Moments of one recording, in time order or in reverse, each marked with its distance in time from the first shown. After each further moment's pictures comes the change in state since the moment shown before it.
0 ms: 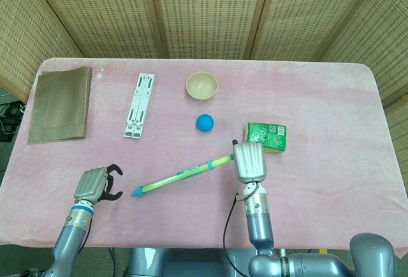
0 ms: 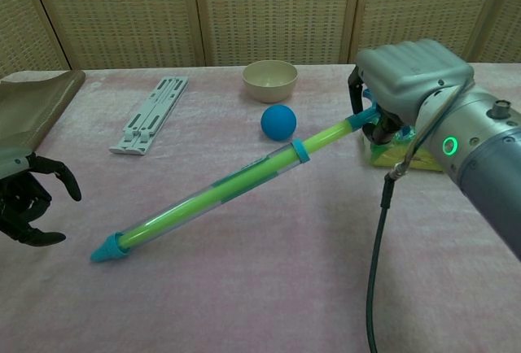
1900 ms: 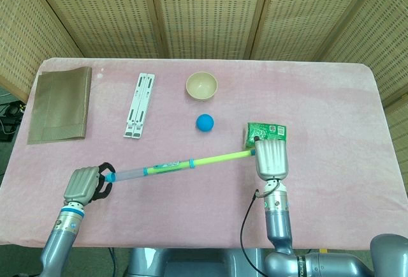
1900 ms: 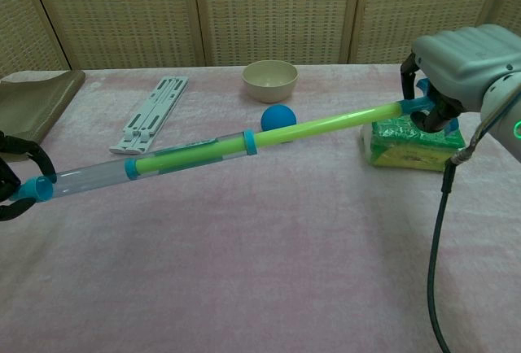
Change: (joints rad) left arm -0.019 0.108 0.104 -0.056 0.106 0.119 -0.067; right arm -0.032 0.142 -0.039 -0.038 0.026 0.046 0.066
